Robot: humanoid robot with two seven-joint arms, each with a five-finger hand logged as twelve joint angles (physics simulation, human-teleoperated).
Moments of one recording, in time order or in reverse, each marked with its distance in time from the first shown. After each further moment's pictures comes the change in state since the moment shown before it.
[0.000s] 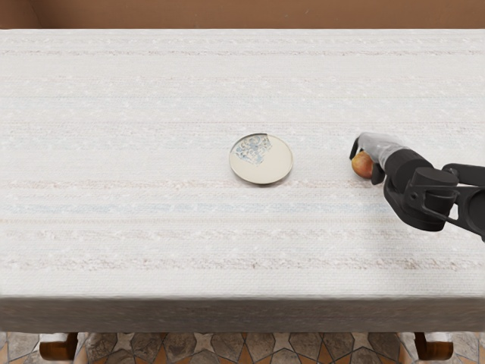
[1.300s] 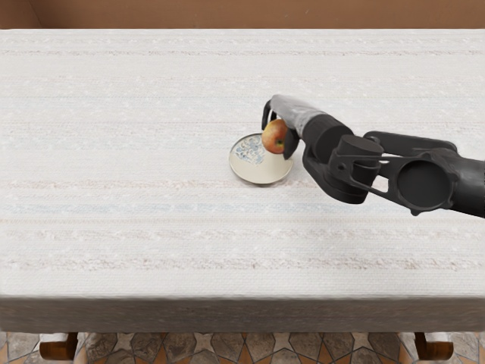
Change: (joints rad) left arm 0.000 0.000 0.000 0.000 0.000 0.000 0.000; right arm 0.097 0.248 0.172 -0.013 0.018 -0.002 0.004
